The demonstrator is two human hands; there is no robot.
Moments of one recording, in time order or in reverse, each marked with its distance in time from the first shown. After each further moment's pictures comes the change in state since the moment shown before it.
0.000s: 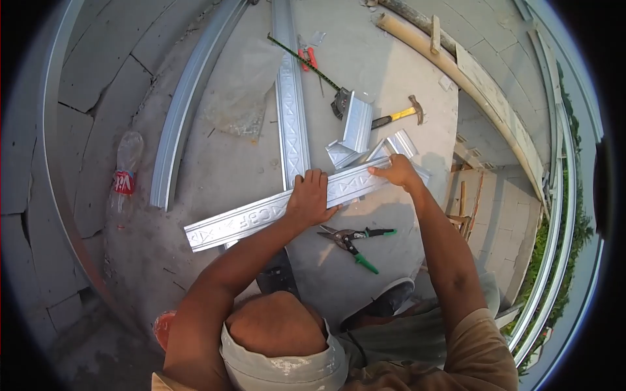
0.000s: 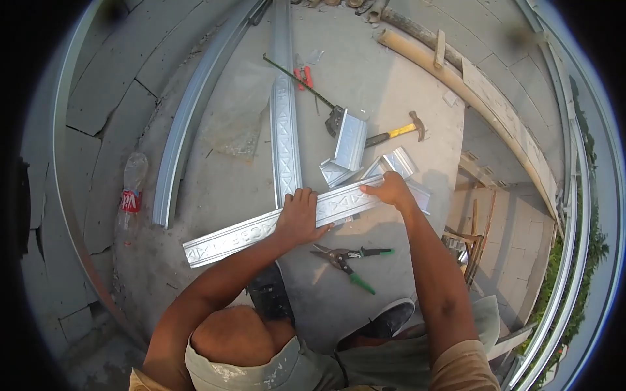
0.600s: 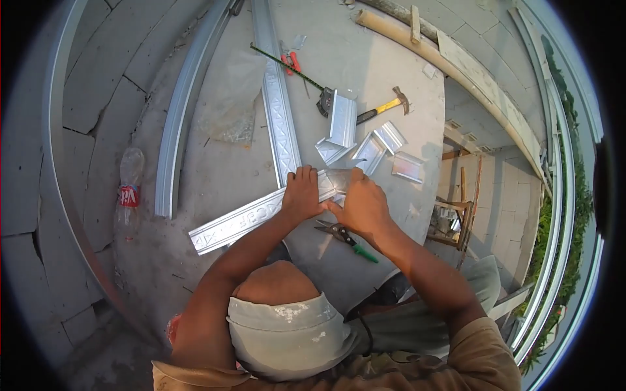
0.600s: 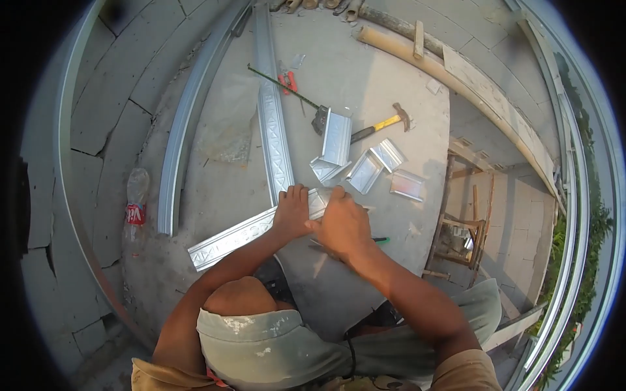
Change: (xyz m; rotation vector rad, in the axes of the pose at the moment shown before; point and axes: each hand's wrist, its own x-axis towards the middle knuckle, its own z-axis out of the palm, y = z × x) left_hand -0.004 -0.001 0.017 0.082 0.029 0.015; right_hand -0.160 -0.176 -0.016 -0.142 0.081 -0.094
